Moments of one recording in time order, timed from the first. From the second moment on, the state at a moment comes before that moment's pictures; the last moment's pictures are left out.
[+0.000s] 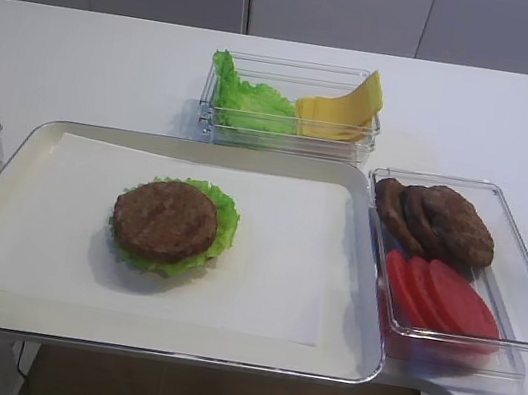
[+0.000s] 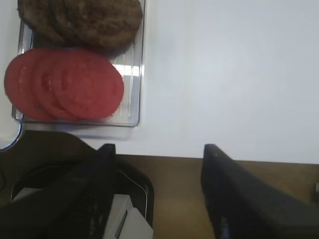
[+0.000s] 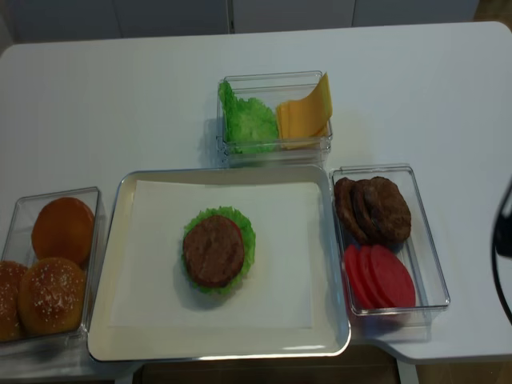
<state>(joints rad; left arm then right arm) 0.00 -0.02 -0.49 0.01 1.18 -0.08 0.14 0.92 -0.98 0.02 1.25 0.02</state>
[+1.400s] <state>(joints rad) 0.00 -0.02 -0.49 0.01 1.18 -0.08 0.14 -0.02 -0.53 0.05 1.28 0.02</state>
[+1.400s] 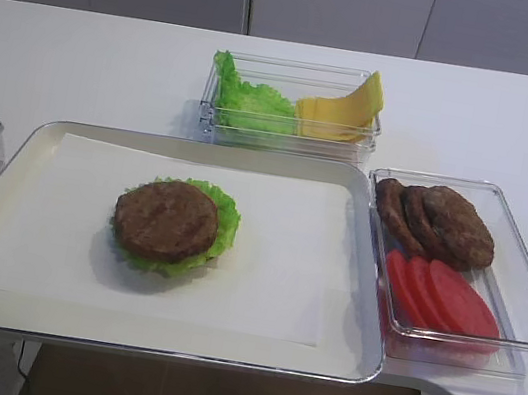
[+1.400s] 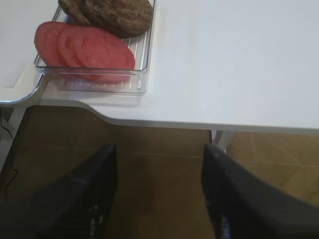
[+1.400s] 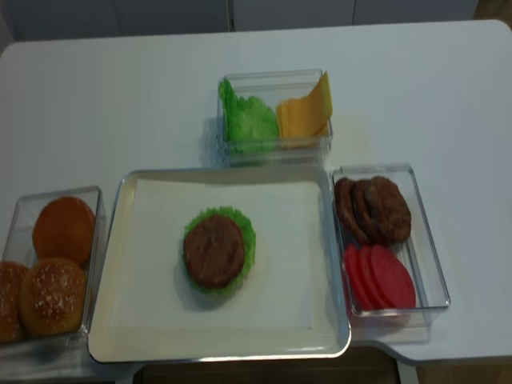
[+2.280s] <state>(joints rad) 0.00 -0.02 -0.49 0.01 1.18 -0.08 0.14 -0.02 -0.48 0.06 1.15 -0.02</state>
